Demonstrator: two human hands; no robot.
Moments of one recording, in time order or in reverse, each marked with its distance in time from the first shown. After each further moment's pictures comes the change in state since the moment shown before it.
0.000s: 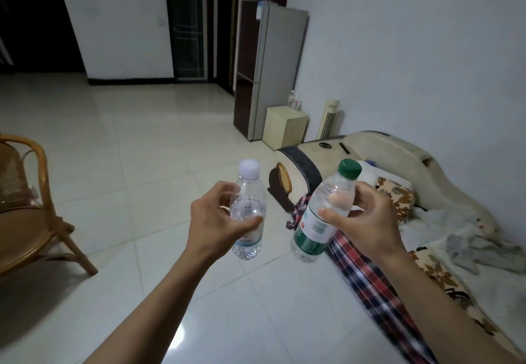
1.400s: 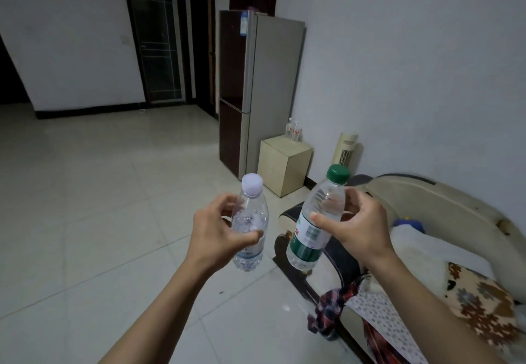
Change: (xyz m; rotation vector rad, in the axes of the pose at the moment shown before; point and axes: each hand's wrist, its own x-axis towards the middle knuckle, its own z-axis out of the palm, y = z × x) left_hand 0.648 -0.244 0.157 0.008 -0.147 0.052; right_hand 0.627 0.173 0.234 -0.081 0.073 0.032
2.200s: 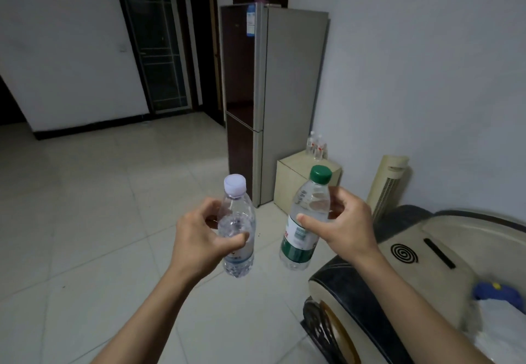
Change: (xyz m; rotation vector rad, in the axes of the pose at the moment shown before) left_hand 0.395 -0.159 0.034 0.068 0.054 0.012; right_hand 0.398 0.101 0.185 0.054 -0.027 0.017
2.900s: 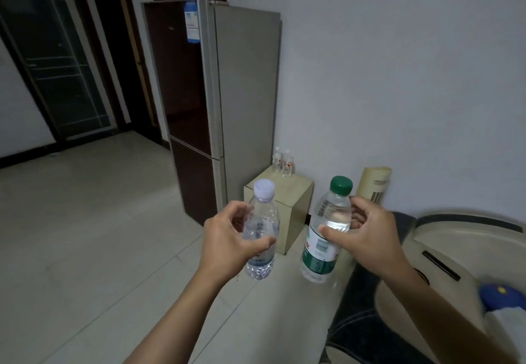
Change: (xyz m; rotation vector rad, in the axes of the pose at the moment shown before) left_hand 0.325 -0.134 0.100 -0.203 -0.287 0.129; right_hand 0.243 0.067 0.096 -0.113 0.210 0.136
